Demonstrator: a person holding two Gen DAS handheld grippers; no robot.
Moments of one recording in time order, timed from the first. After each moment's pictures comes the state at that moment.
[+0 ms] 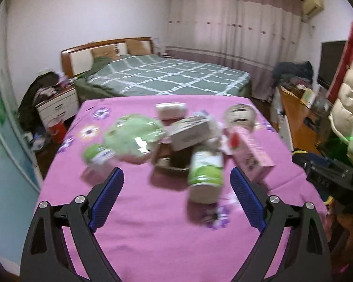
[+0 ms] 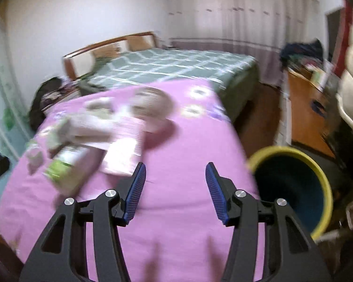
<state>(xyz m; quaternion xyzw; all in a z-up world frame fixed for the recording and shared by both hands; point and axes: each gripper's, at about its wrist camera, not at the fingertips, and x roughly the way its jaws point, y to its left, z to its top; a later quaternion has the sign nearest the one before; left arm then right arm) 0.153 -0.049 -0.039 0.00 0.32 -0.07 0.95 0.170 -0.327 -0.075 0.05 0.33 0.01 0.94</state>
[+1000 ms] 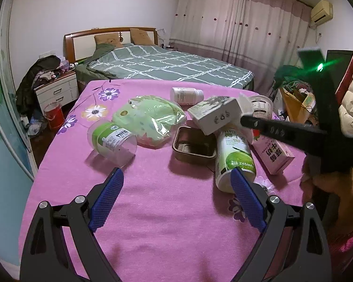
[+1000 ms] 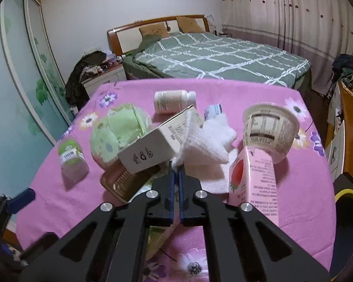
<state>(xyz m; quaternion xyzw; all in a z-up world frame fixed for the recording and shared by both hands) 0.171 -0.022 -0.074 -0.03 0.34 -0.08 0.94 0.264 -0.206 -0.070 0.02 0.37 0.14 0.92</state>
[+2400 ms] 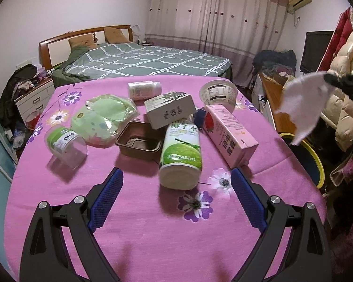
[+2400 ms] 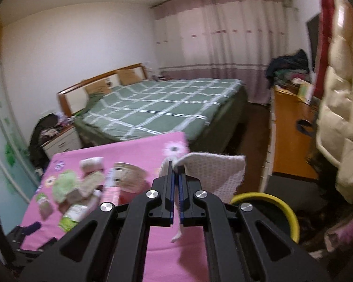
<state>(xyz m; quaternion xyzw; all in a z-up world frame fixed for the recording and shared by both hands) 0.167 -0.089 -0.075 0.01 0.35 -0.14 0.93 0.160 -0.421 0.022 0.10 0.25 -0.04 0.96</state>
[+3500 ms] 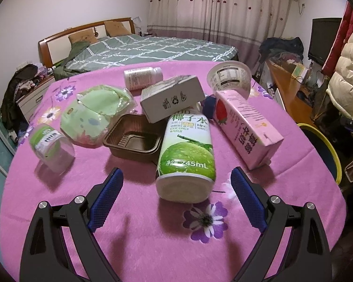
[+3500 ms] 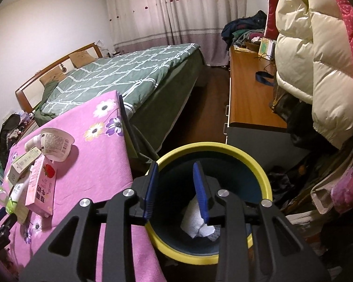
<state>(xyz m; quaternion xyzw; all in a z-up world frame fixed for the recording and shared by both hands) 0.214 -0.102 -0.112 0.03 0.38 -0.13 0.92 0.154 -0.502 -0.078 0.14 0.34 -0.15 0.92</state>
